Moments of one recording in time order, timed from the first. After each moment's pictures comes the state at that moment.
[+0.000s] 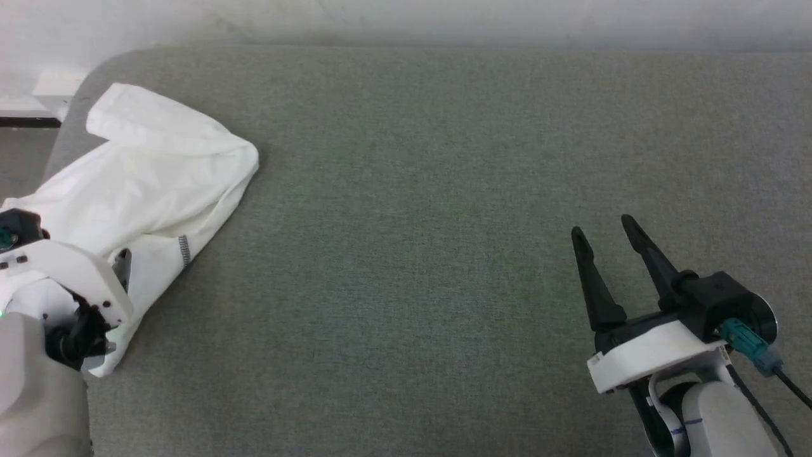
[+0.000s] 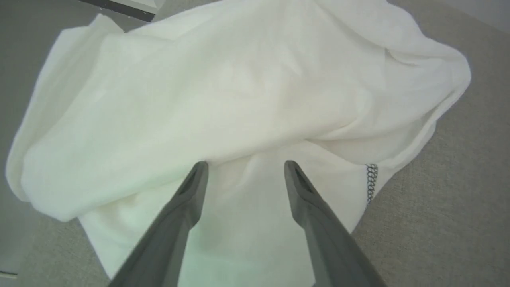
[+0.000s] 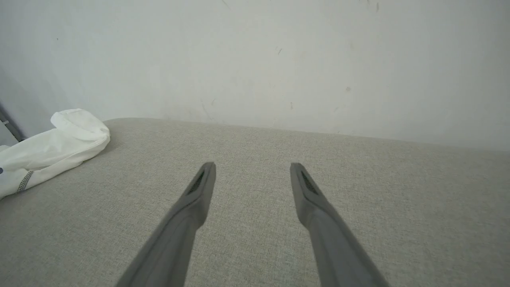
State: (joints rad) left arm -0.55 0.36 0.18 0.71 -0.36 -0.09 0.38; right arm -0.12 -0.05 0.09 0.04 0.11 0.13 -0.13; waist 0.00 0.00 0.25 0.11
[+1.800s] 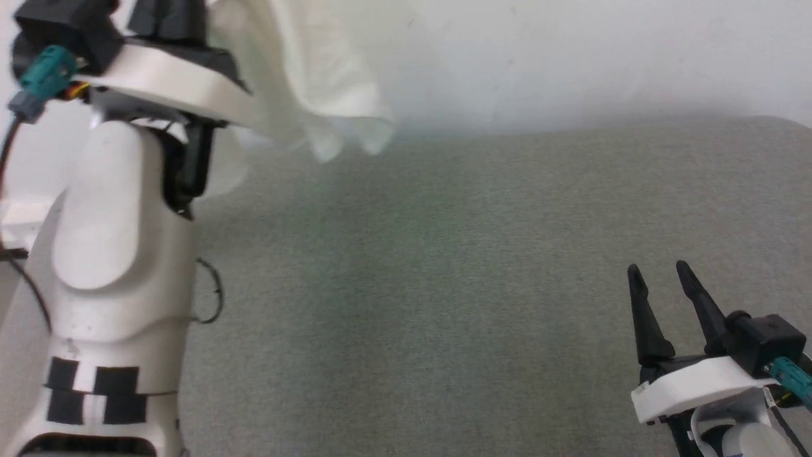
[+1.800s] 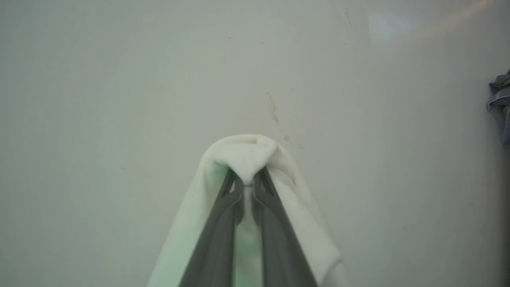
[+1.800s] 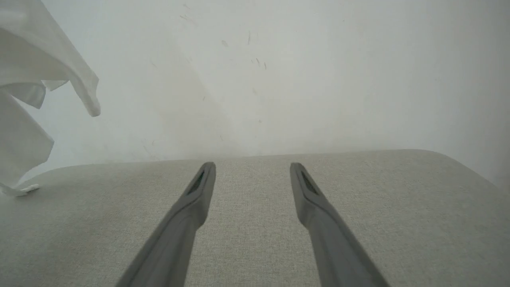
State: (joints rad) left arm -0.86 0.22 -0.12 0.39 -0.28 -0.10 -0.21; right arm -0.02 -0.05 -0.04 0.07 0.16 0.13 -0.15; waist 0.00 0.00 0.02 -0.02
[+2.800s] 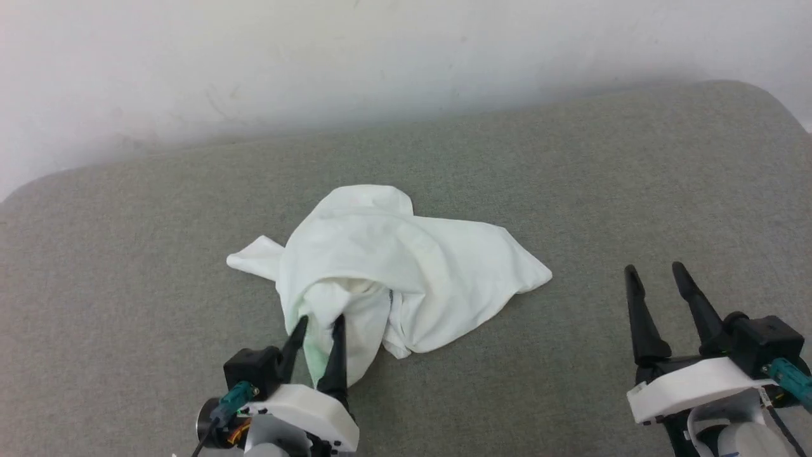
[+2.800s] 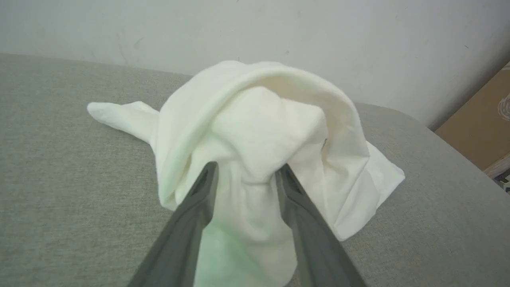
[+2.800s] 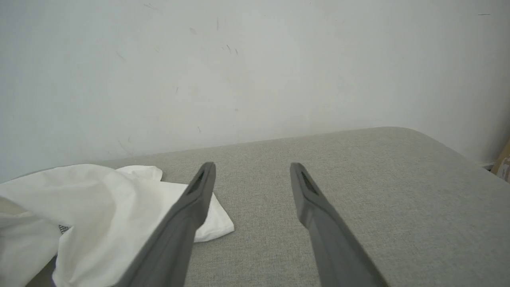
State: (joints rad) left arm -0.10 0.07 -0.27 0.36 -0.39 0.05 -0.24; right arm -0.02 -0.05 -0.04 0.09 0.19 0.13 -0.17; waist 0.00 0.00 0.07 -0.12
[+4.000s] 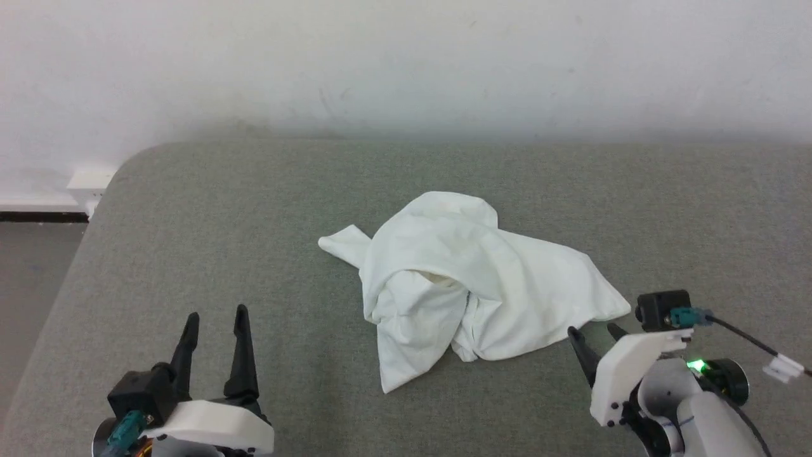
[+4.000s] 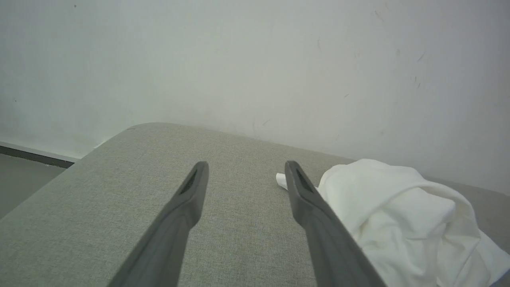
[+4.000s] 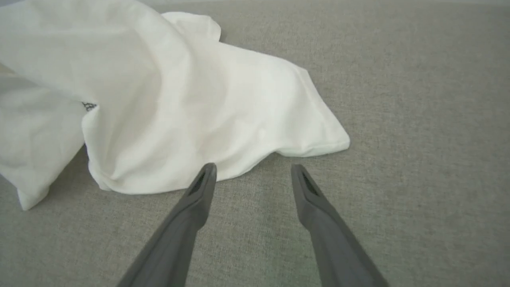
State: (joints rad) left arm 0.04 0.14 -0.04 0.08 -0.33 0.05 -0.22; right arm -0.16 -0.06 0.03 0.38 0.19 0.13 0.27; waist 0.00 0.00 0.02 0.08
